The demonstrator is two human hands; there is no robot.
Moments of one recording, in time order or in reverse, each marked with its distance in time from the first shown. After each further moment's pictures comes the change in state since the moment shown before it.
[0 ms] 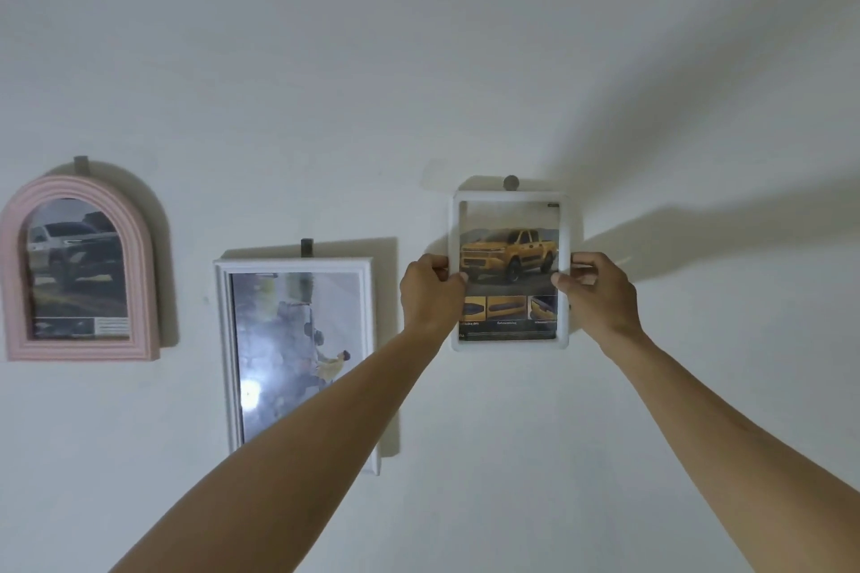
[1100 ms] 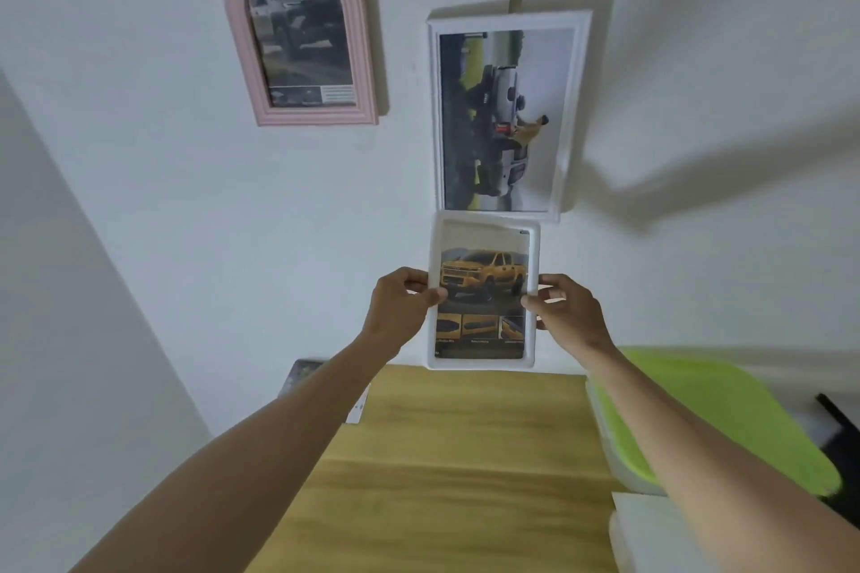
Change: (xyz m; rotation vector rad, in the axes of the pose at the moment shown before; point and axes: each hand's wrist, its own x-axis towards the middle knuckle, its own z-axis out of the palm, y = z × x) left_hand -0.204 -0.214 -0.330 0.131 -0.220 -0.447; right_hand -0.386 -0.011 0.177 0.026 -0.500 0.425
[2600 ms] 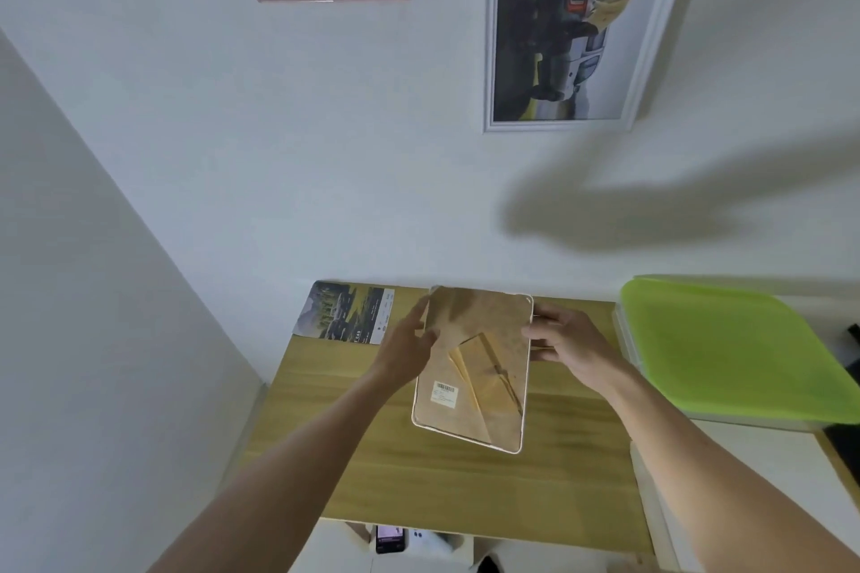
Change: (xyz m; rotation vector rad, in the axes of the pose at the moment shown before) left_hand -0.038 -0.163 -0.003 0.363 -0.223 -0.129; right_hand -0.045 0.091 0.073 0.317 -0.396 0.380
